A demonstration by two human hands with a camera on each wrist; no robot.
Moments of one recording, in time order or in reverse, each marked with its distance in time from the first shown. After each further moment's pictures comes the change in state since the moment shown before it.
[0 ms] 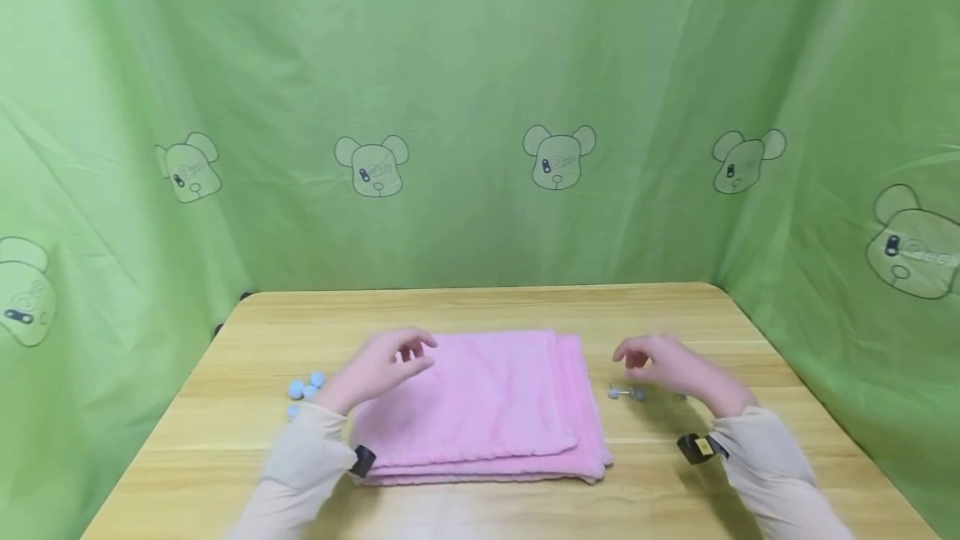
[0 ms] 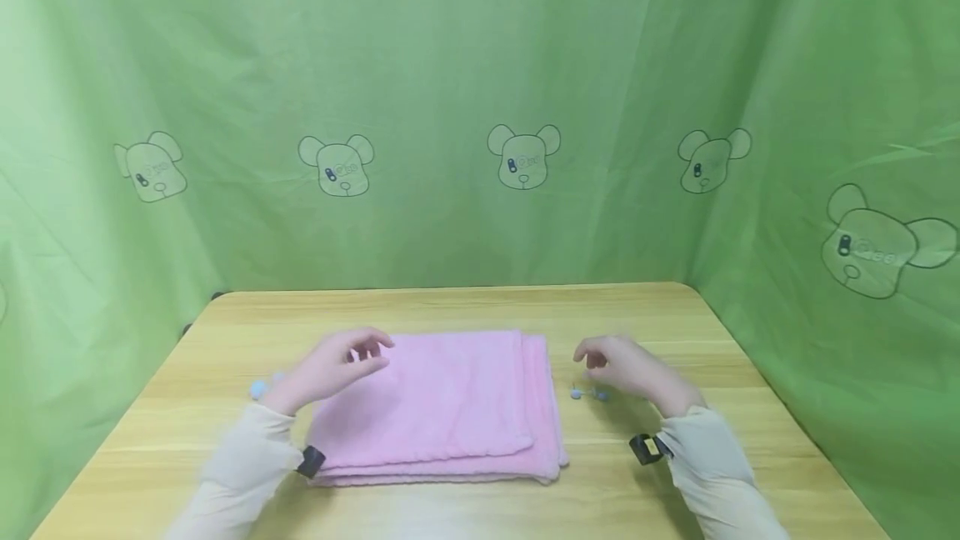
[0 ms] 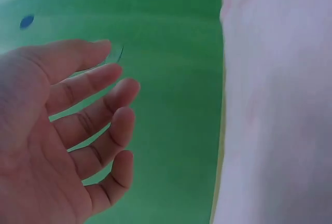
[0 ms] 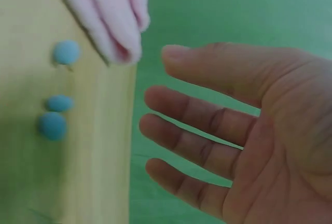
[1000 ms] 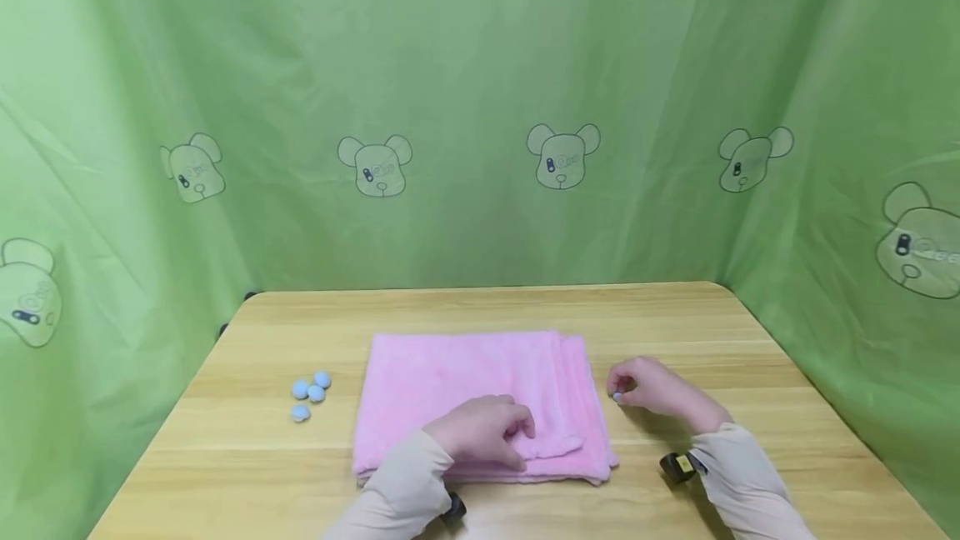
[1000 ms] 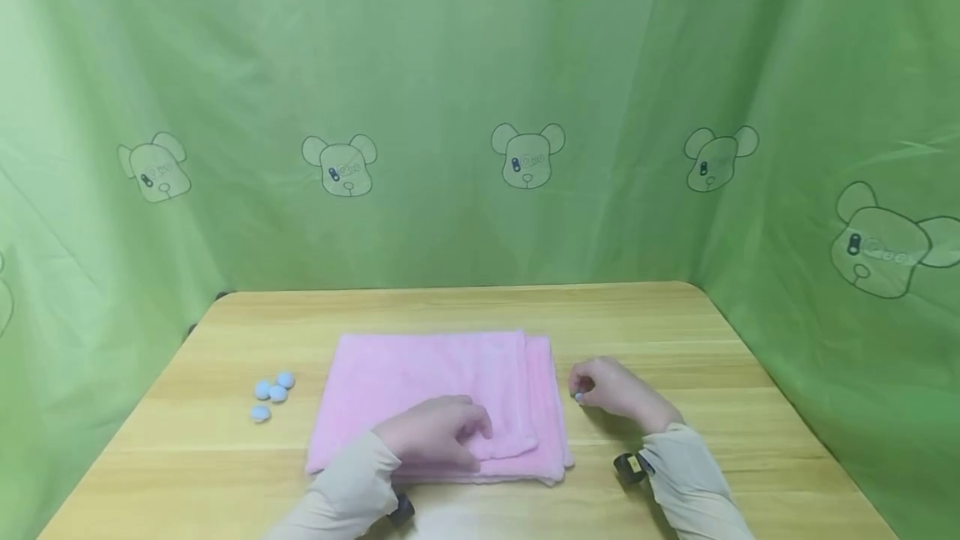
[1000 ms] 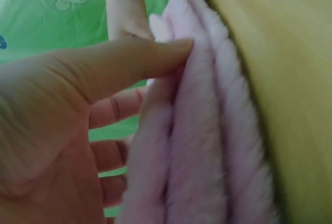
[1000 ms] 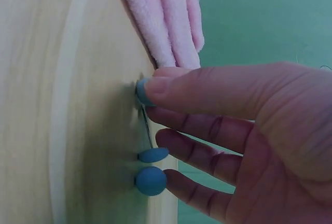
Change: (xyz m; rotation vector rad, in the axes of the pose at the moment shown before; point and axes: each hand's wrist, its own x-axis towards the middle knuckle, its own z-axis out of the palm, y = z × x) left_hand 0.023 0.052 0.120 0.228 -0.436 0.049; right_hand 0.003 0.009 0.048 0.103 -0.063 0.020
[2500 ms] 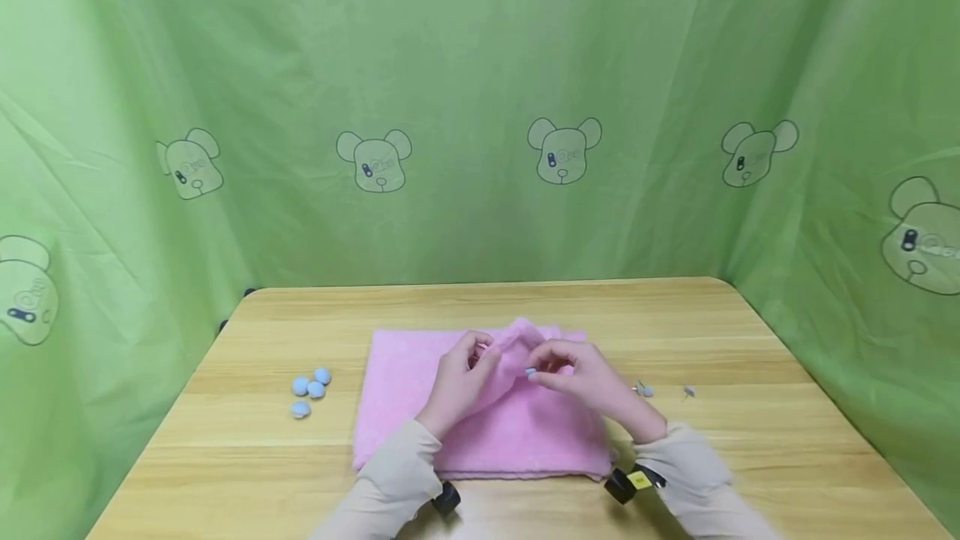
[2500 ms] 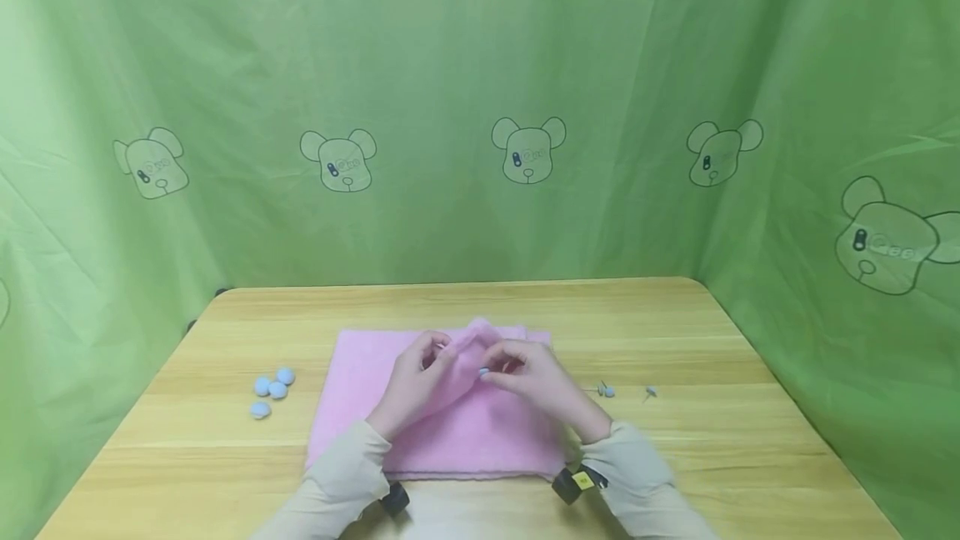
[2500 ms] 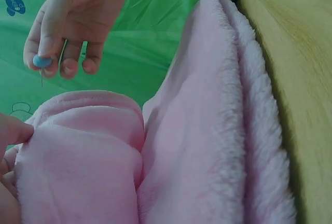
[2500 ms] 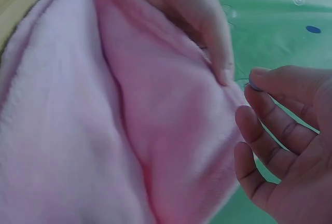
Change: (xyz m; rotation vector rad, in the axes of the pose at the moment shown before) left_hand 0.008 -0.022 -0.011 -0.667 0.772 -0.178; right_hand 0.038 -0.109 0.020 0.460 0.256 -0.125
